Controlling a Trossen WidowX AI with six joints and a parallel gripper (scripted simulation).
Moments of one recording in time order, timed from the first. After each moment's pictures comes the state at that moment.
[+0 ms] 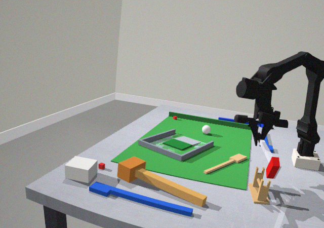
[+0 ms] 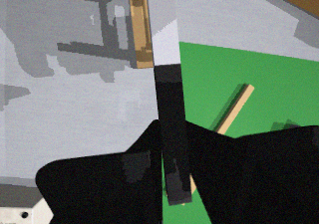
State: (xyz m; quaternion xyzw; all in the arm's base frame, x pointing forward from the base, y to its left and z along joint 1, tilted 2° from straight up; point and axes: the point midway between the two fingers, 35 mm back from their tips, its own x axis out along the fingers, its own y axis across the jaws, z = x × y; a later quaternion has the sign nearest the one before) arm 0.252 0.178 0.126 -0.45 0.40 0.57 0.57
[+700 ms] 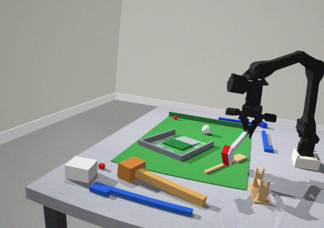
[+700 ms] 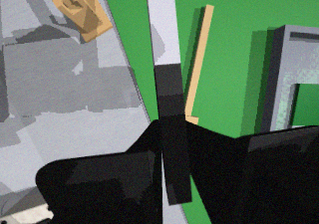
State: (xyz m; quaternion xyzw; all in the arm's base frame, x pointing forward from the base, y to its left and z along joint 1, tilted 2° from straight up) arm 0.282 0.105 0.128 -0.35 0.51 0.44 0.65
